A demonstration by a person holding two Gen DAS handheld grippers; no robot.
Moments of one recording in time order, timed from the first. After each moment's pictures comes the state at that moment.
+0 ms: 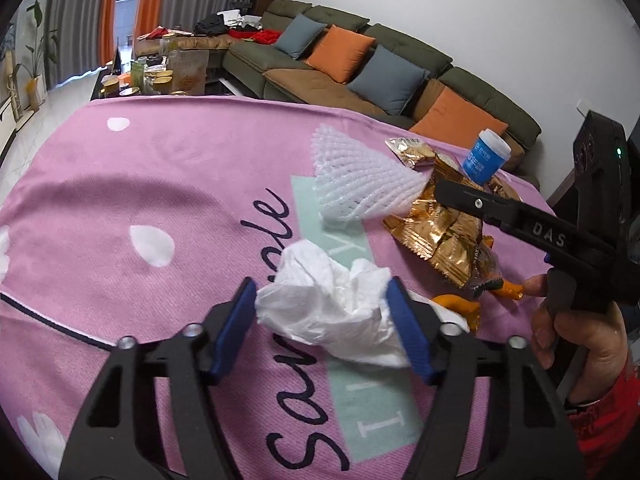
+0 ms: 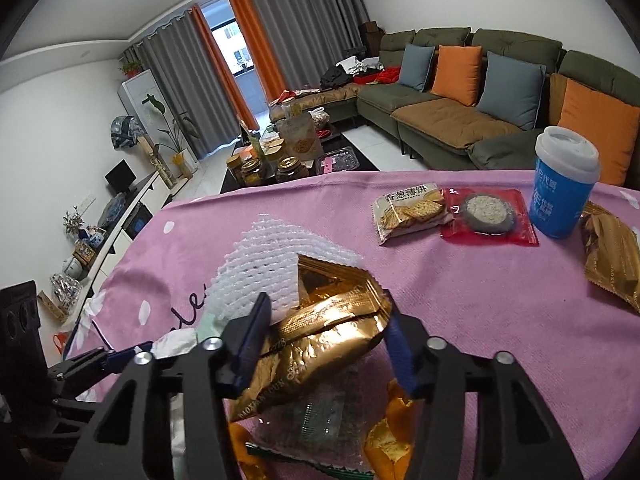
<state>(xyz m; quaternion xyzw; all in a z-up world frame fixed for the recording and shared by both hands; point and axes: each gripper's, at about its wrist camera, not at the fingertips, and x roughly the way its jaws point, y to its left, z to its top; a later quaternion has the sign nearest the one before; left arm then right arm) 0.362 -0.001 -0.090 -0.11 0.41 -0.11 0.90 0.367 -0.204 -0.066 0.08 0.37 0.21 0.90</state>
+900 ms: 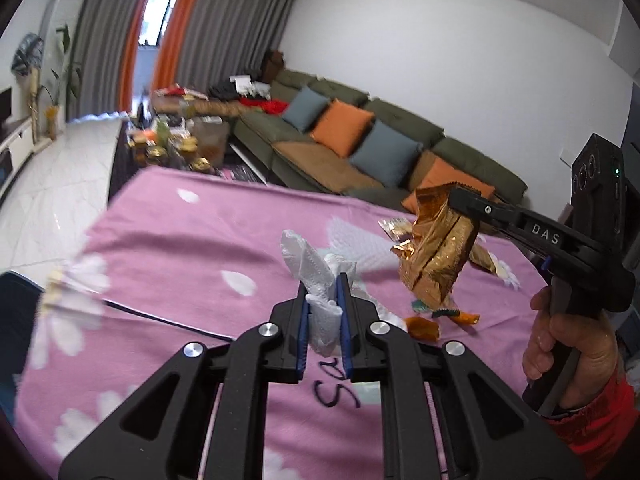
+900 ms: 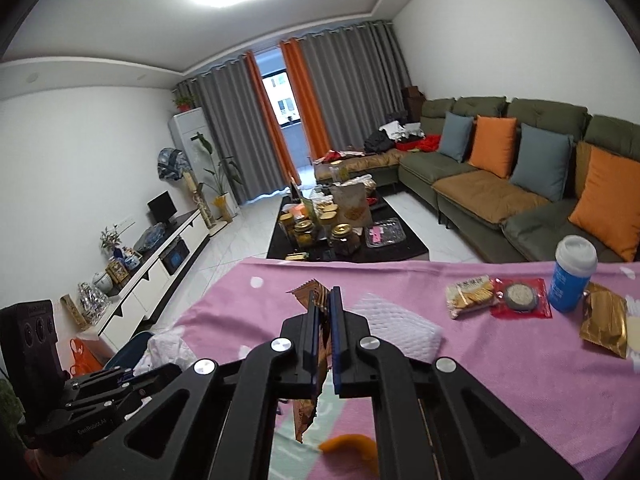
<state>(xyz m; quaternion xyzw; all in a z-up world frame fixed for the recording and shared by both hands) 0.256 0.055 -0.011 -0.13 0.28 -0.08 0.95 0.292 -0.167 0.021 0.07 0.24 0.27 0.93</state>
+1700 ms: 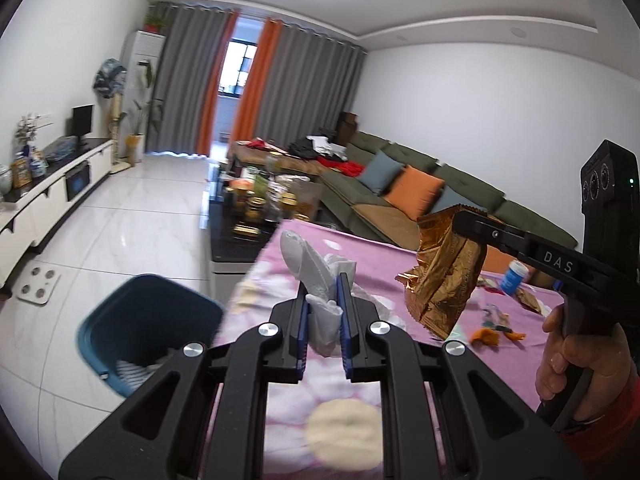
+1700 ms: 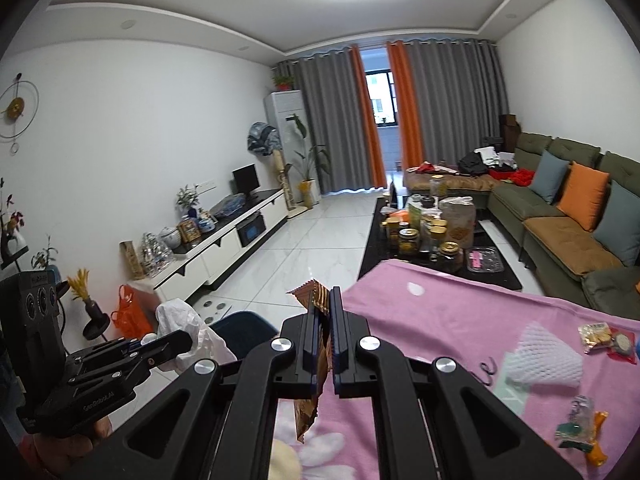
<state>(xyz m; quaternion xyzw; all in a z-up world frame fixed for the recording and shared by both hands) 0.078 0.180 0.036 -0.14 0.18 0.07 0.97 0.201 -0.006 0.054 -0.01 0.21 0.41 0.89</state>
